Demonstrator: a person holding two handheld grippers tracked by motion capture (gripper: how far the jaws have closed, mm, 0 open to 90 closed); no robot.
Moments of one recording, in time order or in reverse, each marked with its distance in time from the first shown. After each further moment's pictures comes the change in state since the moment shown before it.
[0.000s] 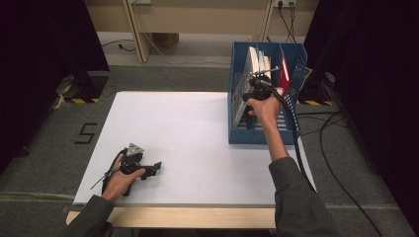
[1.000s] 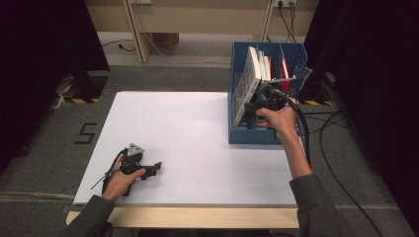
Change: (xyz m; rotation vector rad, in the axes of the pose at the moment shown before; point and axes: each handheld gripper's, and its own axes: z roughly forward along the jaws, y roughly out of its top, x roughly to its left) left arm -0.001 0.000 0.000 0.002 0.007 0.005; right arm -0.015 -0.031 -0.037 -0.012 0.195 0.021
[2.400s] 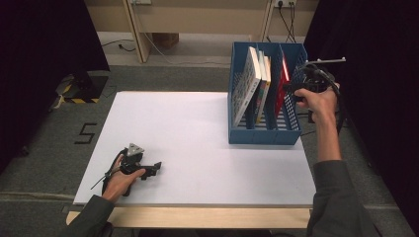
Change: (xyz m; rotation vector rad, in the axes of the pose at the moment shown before) left arm 0.000 0.000 0.000 0.001 0.000 0.002; right arm -0.083 0.027 -0.066 -0.076 -0.144 0.125
